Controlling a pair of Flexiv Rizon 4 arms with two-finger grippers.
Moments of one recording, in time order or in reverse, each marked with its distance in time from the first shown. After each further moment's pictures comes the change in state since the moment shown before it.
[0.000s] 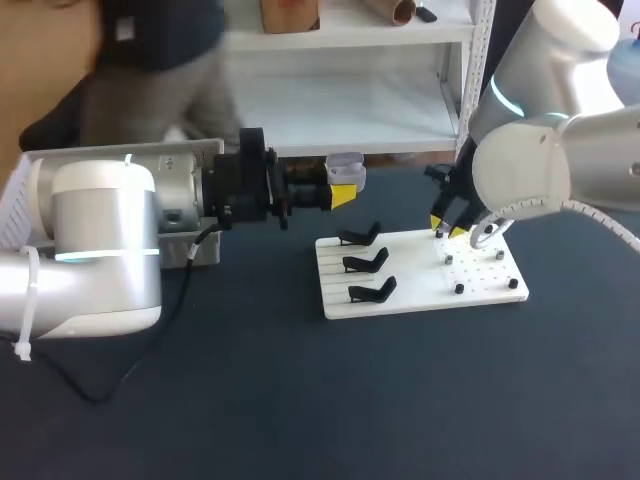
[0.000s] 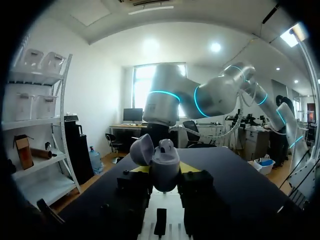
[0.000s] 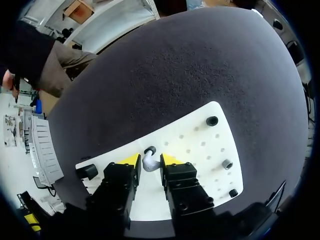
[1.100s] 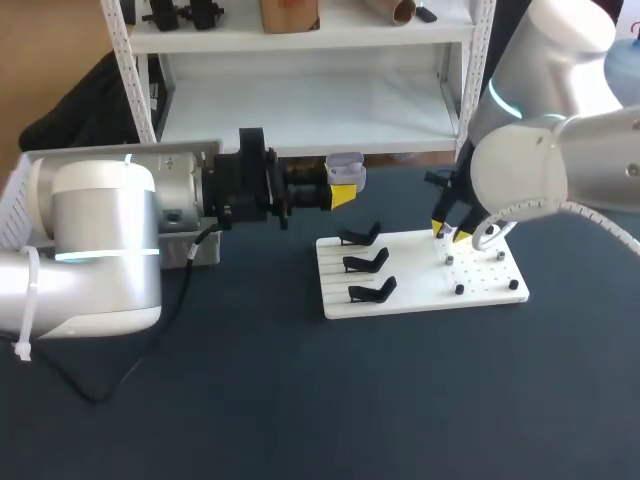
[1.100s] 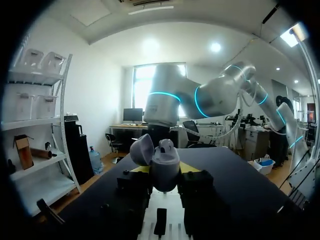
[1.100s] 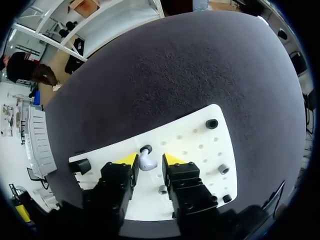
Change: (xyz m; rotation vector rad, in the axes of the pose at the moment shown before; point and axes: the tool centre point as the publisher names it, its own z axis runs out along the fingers) left arm 0.000 0.000 0.000 0.000 0.000 0.000; right arm 0.004 -0.006 0.002 0.019 0.007 -0.078
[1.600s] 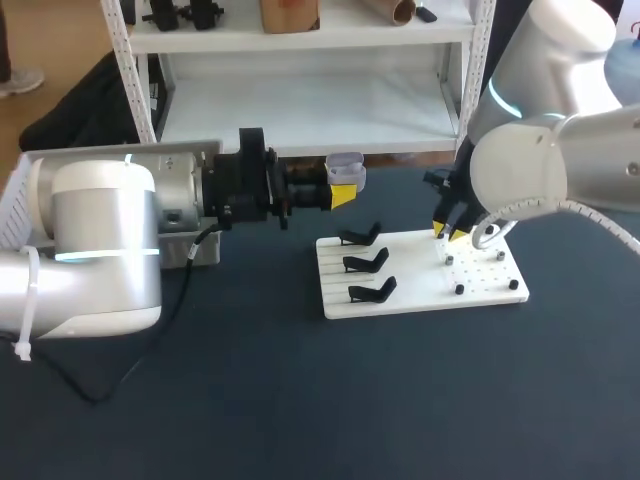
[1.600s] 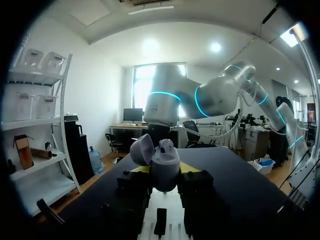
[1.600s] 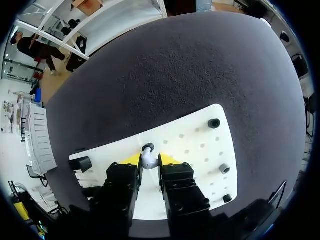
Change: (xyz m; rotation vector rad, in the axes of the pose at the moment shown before) left arm 0.000 0.000 0.000 0.000 0.000 0.000; right arm 0.002 0.001 0.000 -0.002 0.003 -0.015
